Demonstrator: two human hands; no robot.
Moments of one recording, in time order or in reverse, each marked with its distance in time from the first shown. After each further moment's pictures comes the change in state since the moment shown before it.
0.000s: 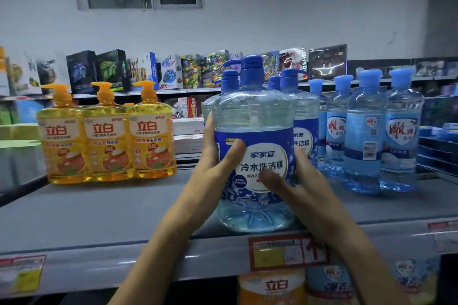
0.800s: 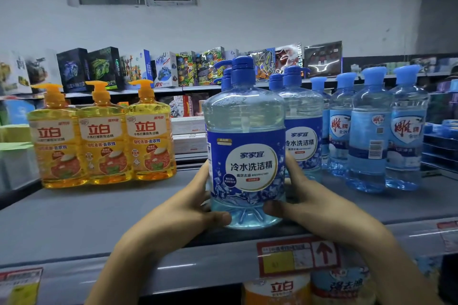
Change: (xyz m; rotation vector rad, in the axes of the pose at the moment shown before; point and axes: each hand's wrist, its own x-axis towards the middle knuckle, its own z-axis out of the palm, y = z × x) left_hand -0.027 -0.014 -0.059 0.249 -0.249 -0.396; right_hand 0.005 -0.002 -0.009 -0.194 -0.306 0.227
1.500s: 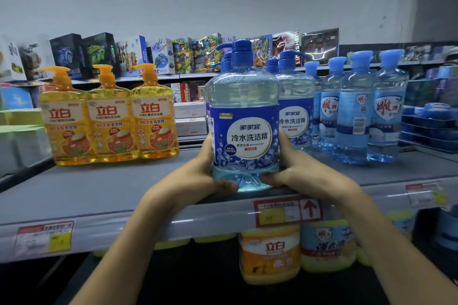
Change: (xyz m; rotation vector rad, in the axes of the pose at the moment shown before) left_hand -0.005 0.008 0.006 0.091 0.031 -0.049; right_hand -0.004 -0.015 0.004 -0.204 0.032 0.145
